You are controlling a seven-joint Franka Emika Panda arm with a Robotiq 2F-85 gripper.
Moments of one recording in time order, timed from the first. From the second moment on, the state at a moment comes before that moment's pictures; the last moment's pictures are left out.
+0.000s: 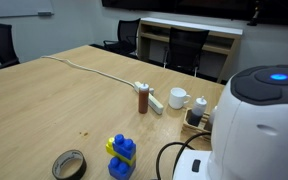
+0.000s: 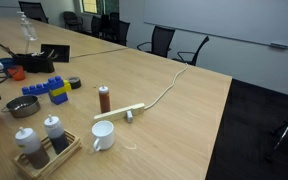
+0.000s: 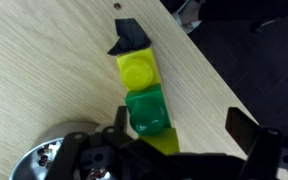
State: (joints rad) arm 0.55 0.46 0.48 -2.16 0.04 2.53 -0.01
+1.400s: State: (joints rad) arm 0.54 0.40 0.49 -2.18 0.10 2.55 -0.02
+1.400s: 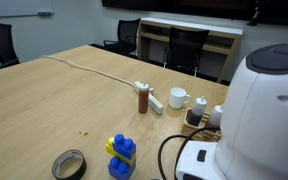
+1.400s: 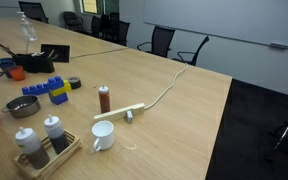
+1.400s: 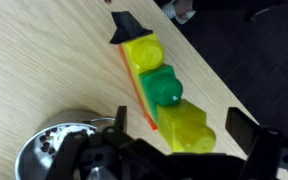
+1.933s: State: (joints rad) arm 0.54 0.34 0.46 -2.21 0.07 2.55 0.05
